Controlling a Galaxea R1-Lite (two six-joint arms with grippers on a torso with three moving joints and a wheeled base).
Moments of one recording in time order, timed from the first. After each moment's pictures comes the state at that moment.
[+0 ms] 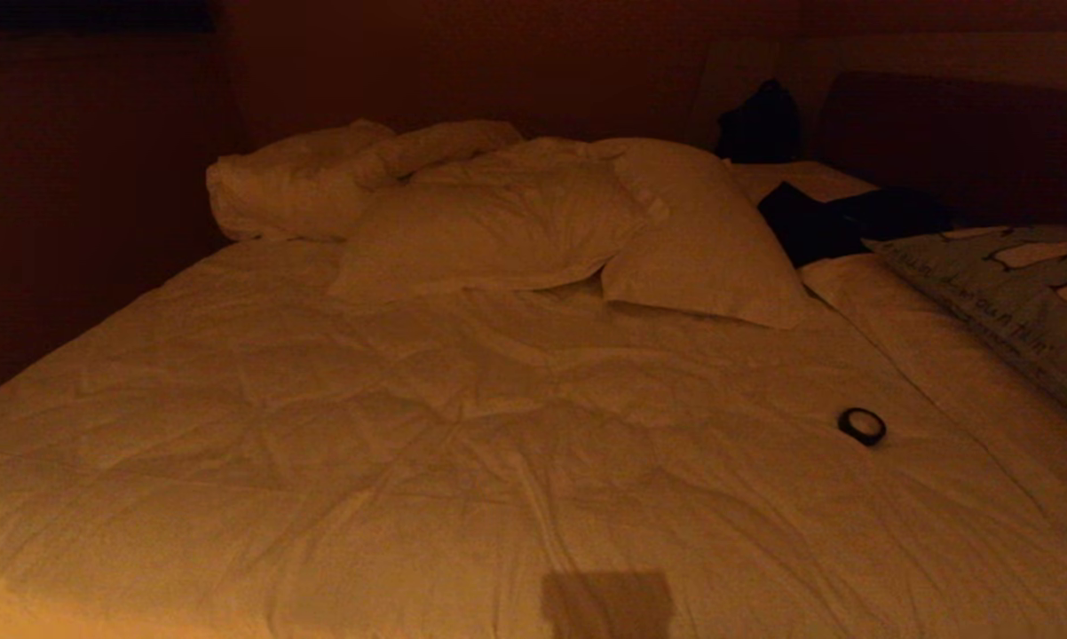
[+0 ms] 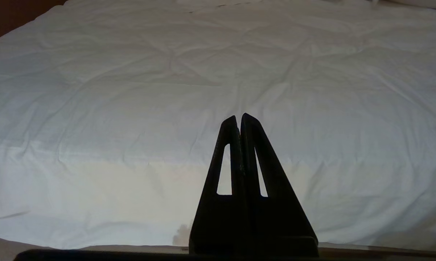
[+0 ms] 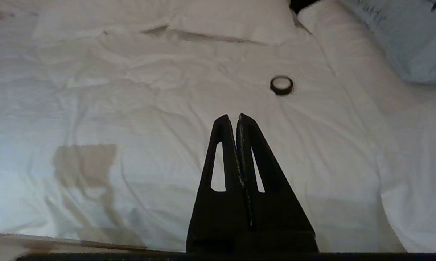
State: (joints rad) left arm 0.00 0.00 0.00 0.00 0.00 0.00; right arm 0.01 0.00 -0.39 0.34 0.06 0.04
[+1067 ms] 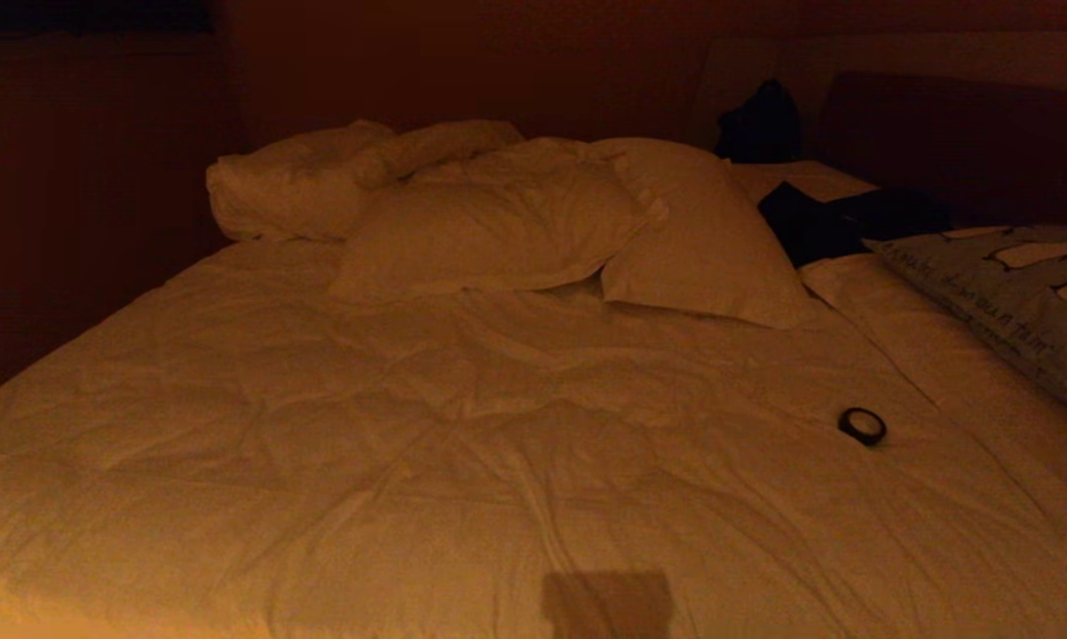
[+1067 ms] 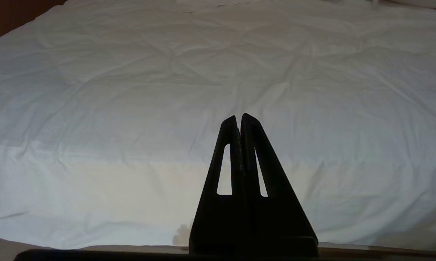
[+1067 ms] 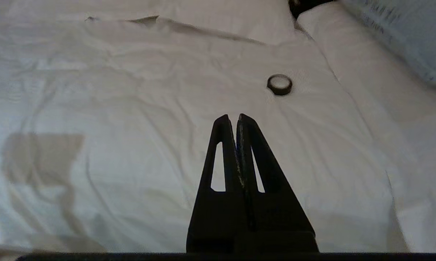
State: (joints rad) left arm 0.00 0.00 0.00 0.00 0.00 0.00; right arm 0.01 0.00 -0.02 -0.08 0.06 -0.05
